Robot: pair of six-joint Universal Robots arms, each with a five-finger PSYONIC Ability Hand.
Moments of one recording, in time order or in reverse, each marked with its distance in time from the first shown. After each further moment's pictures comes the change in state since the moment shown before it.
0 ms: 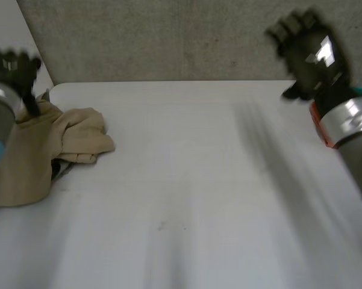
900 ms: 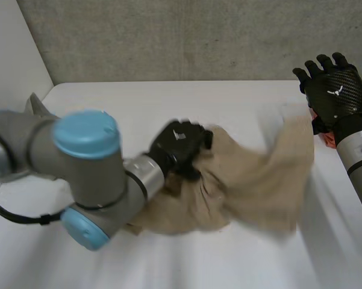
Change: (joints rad) left arm -0.583 -0.138 -0.106 0.092 0.252 -0.321; right arm -0.077 -0.043 0.131 0.095 0.128 -0.084; left_hand 0.403 0.424 0.442 0.439 0.422; right_hand 0.000 0.000 0.000 0.000 0.000
